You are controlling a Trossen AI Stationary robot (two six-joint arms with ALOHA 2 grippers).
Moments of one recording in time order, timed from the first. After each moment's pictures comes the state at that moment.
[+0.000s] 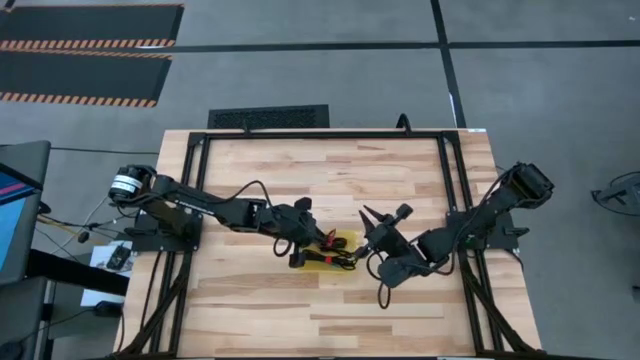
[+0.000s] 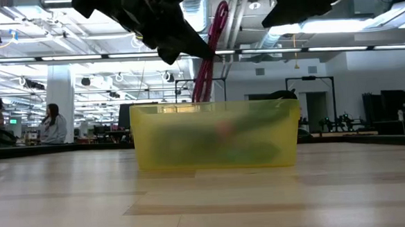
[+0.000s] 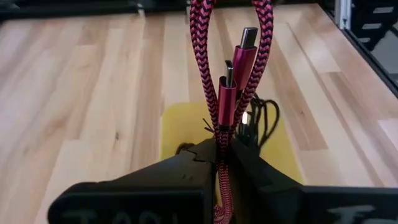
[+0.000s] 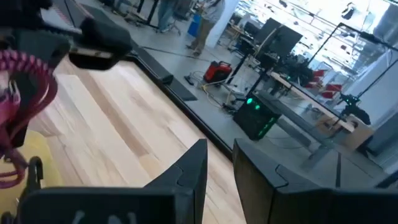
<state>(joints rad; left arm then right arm) -0.14 1.57 0.94 0.07 -0.05 -0.03 0.52 1.52 0.89 -0.07 1.41 0.24</state>
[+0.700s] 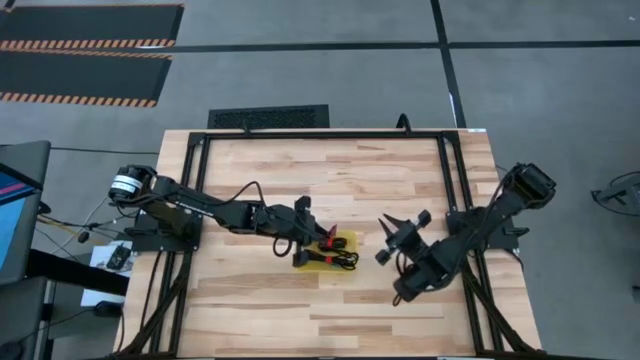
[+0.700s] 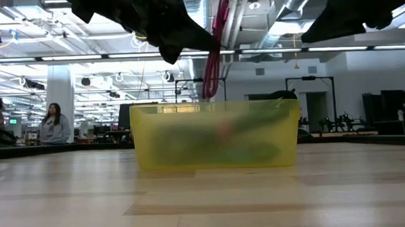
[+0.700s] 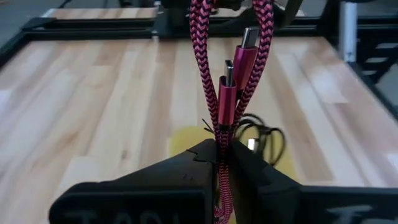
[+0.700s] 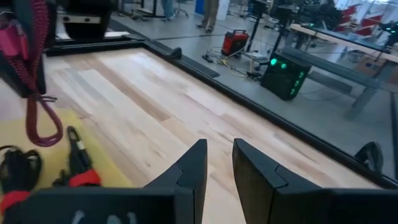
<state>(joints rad) -0.15 1.57 0.90 0.22 -0.10 -0.06 0.65 1.50 0.89 -0.81 1.36 1.23</state>
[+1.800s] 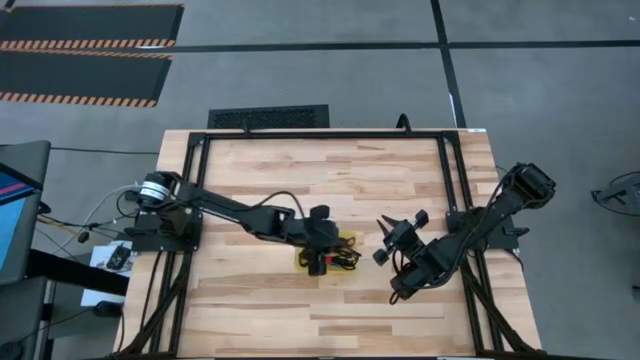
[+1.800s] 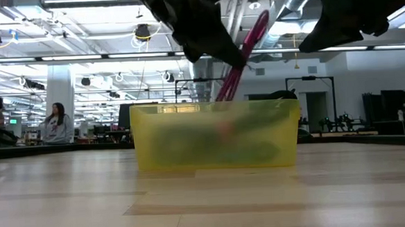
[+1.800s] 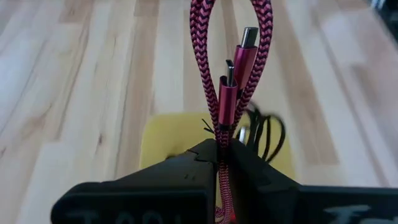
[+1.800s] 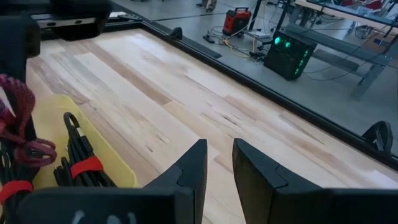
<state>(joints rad) -0.18 1.80 1.26 -0.18 -0.12 -0.08 0.63 1.50 0.89 -0.78 1.28 1.22</state>
